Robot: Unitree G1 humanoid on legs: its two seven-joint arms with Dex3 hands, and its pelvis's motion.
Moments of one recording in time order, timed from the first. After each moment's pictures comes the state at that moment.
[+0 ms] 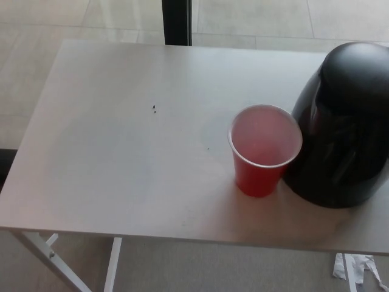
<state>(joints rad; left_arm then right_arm) -0.07 0.73 0.41 1.23 -0.25 -0.12 -0.47 -0.65 -0.66 0.07 0.72 -0.39 -0.29 -0.19</state>
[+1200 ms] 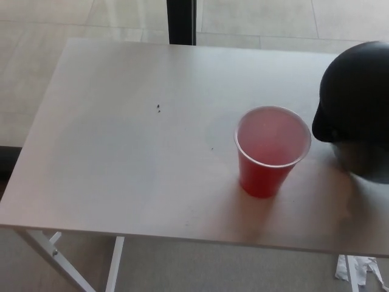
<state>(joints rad) -0.05 0.74 0.43 1.24 -0.25 -0.14 -0.47 -0.68 -0.64 -0.09 0.58 -0.36 -0.27 -0.21</state>
